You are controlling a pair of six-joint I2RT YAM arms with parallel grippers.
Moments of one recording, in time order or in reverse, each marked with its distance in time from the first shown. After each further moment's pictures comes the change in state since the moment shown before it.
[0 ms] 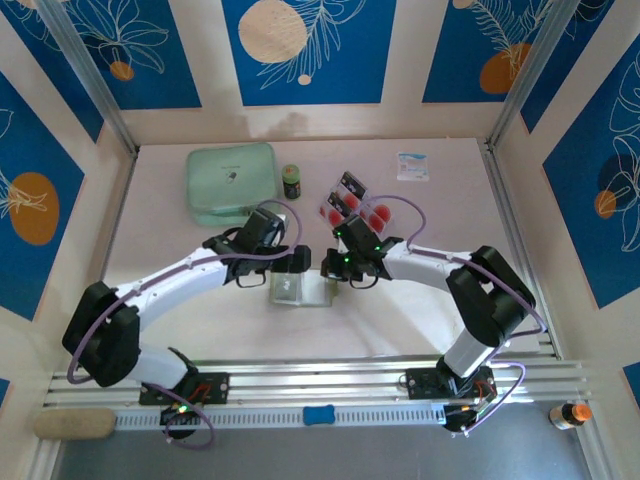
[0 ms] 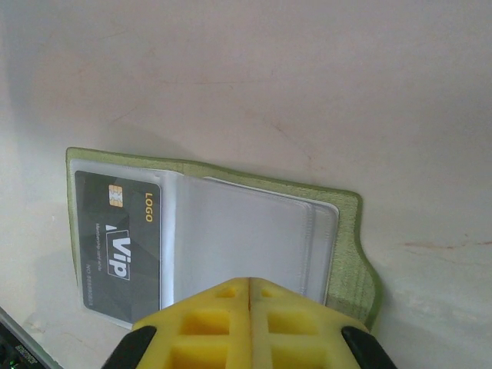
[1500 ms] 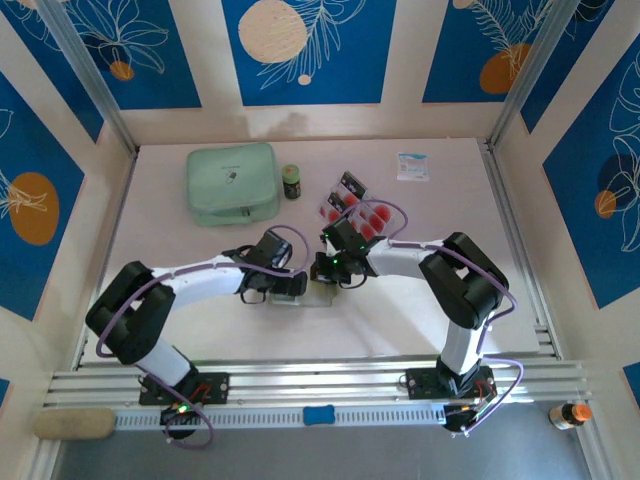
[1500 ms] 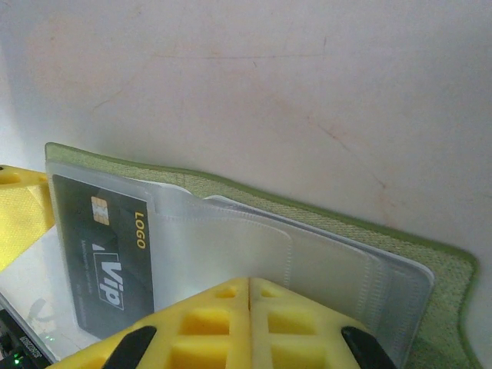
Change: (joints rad) left arm -0.019 0.150 -0.134 0.101 -0.049 0.053; right arm 0.025 0.159 0.064 0.060 -0.078 0.021
